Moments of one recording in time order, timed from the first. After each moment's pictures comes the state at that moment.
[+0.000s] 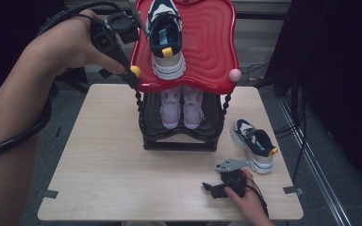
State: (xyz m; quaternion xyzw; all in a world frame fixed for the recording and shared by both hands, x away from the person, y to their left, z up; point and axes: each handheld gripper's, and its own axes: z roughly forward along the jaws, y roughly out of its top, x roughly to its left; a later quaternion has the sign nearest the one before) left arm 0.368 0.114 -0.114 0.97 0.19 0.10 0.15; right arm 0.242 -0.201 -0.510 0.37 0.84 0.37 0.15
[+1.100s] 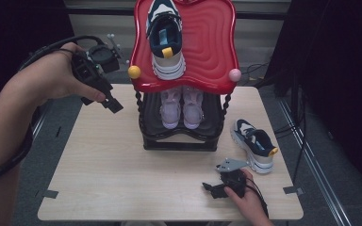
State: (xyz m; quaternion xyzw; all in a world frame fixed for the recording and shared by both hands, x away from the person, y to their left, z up) left arm 0.349 0.151 -0.162 0.97 0.21 0.07 0.12; right arm 0.242 -0.201 -0.510 0.37 0.84 0.36 0.15
